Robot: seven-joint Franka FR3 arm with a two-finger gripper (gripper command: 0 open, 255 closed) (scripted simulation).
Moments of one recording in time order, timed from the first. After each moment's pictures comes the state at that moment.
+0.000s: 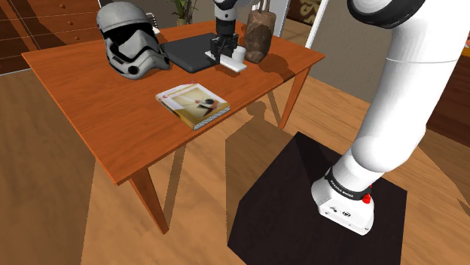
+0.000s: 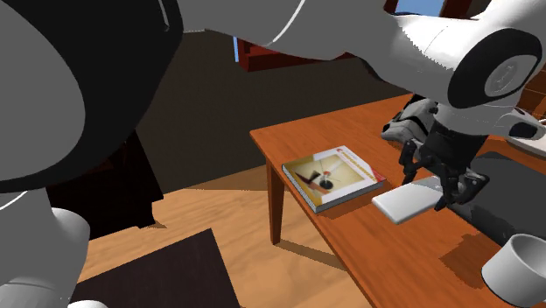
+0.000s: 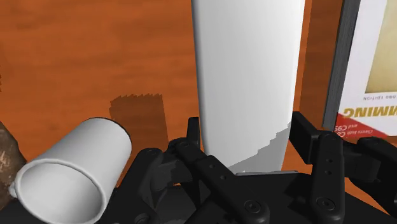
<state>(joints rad) -0.22 0.33 0.09 -1.61 -0.04 1.93 -0.05</state>
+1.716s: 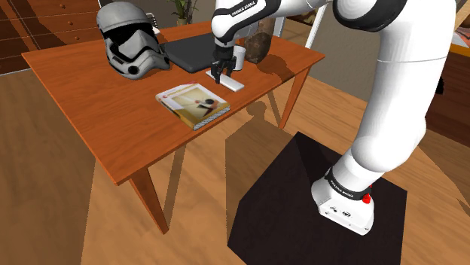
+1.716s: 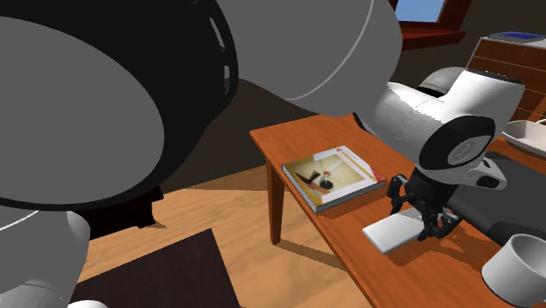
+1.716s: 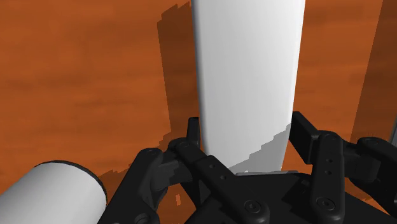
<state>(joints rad) -0.22 0.41 0.09 -1.74 -0.05 2.14 -0.05</state>
